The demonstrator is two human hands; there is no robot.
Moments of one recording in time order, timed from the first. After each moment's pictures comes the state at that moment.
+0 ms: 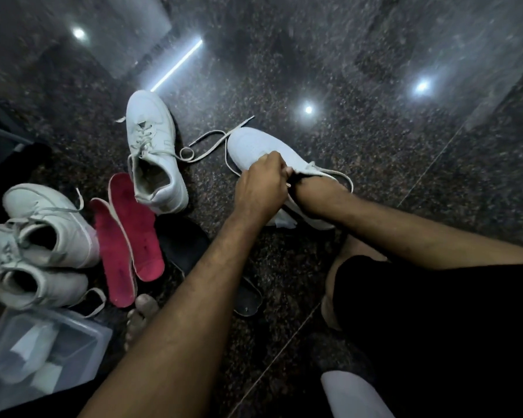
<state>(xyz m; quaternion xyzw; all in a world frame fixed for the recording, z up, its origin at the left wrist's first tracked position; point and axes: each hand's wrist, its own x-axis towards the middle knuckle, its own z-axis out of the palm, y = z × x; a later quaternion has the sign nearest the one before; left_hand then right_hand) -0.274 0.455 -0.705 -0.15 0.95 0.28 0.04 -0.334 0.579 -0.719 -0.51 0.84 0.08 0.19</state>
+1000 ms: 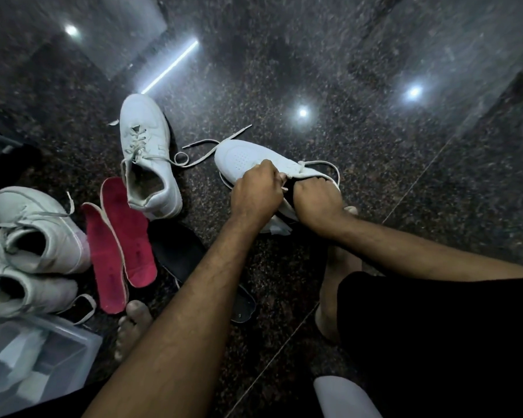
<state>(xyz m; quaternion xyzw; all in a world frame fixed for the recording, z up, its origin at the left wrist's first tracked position) -0.281 0.456 -0.710 -0.21 0.93 0.29 0.07 -0.322 0.577 -0.719 -0.30 0.94 0.05 0.16</state>
